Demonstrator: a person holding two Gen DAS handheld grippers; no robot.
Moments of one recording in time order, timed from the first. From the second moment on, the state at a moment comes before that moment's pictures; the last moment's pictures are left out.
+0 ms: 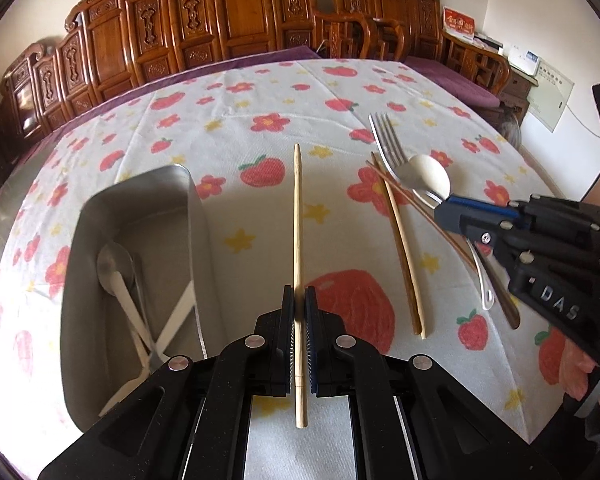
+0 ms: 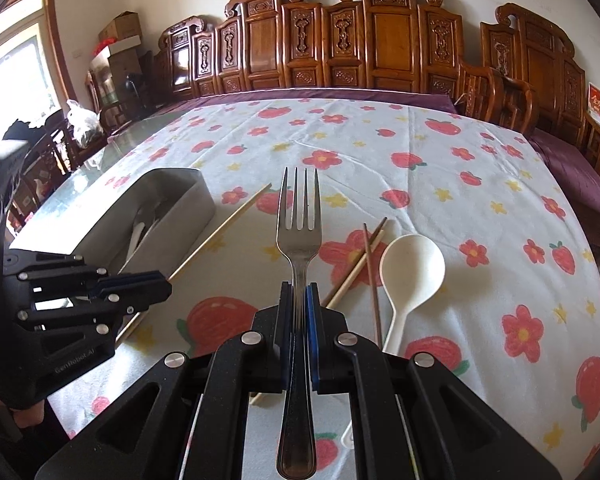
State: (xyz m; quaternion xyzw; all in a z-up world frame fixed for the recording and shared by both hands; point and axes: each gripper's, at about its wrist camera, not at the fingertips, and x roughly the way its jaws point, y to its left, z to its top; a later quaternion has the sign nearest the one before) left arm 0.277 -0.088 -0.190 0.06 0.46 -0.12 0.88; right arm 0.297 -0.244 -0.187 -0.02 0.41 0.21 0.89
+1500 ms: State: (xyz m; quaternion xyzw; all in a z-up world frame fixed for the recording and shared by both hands) left arm 0.278 0.018 -0.186 0.03 0.46 -0.06 0.89; right arm 0.284 -0.210 -0.189 -0.04 0.41 0.24 0.88
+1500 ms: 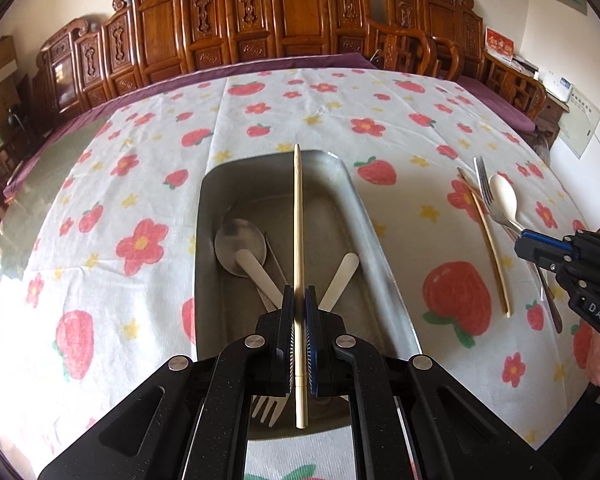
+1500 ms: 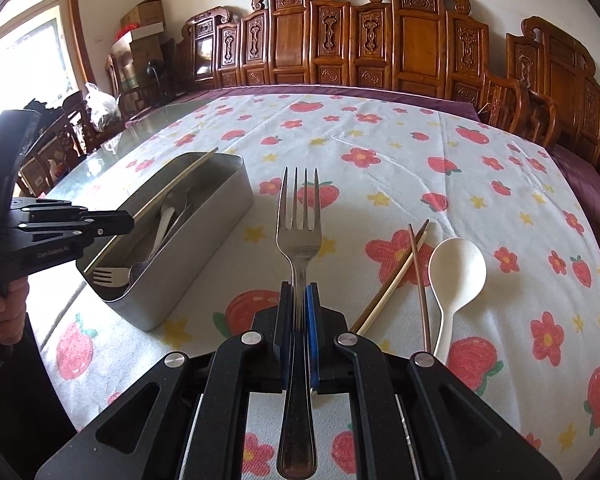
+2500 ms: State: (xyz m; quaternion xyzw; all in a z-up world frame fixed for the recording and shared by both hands) left arm 0.261 0.040 -0.173 0.02 0.42 -0.07 0.91; right arm 0.264 -0.168 -0.189 -0.06 0.42 0.27 0.86
